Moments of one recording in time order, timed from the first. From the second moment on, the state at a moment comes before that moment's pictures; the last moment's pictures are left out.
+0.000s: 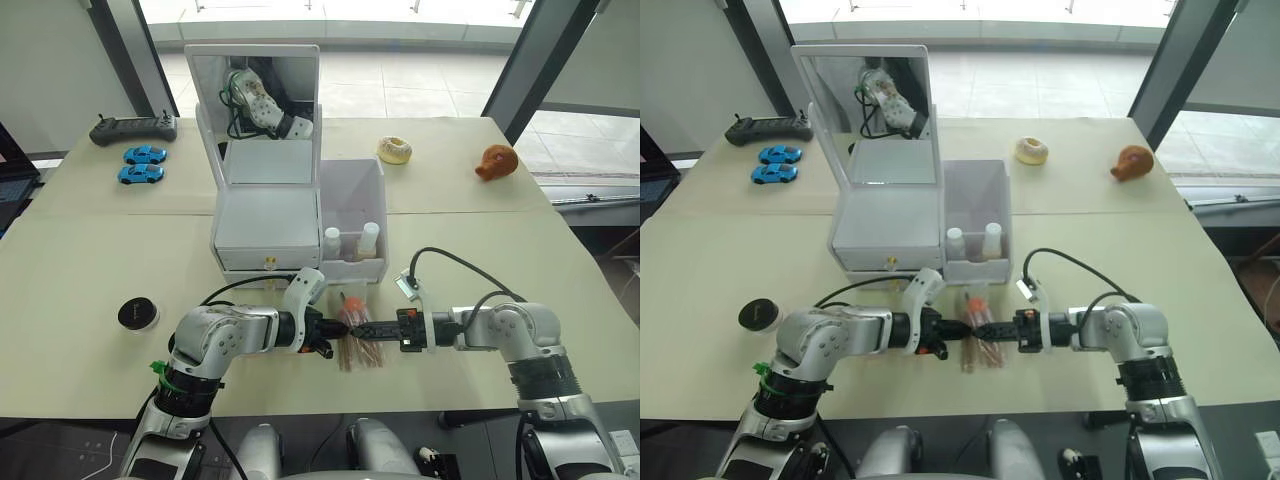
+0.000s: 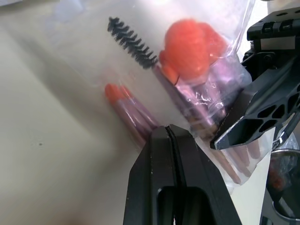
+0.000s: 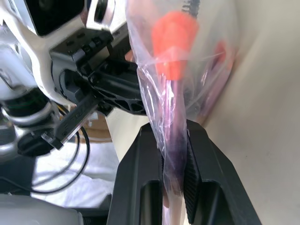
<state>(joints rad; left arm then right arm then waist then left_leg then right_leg) -0.37 0.25 -0.15 -0.25 -0.68 1.32 -0.40 -0.39 -0.50 0.02 0.07 0.82 1.34 0.86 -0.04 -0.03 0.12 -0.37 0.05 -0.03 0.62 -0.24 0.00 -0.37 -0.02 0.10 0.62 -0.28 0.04</state>
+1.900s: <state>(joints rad) -0.26 0.58 0.16 -0.88 -1.21 0.86 0.13 -1.25 -0.39 0.03 1.23 0.20 -0.14 1.39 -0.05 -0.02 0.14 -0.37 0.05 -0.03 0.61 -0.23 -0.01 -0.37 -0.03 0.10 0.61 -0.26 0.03</state>
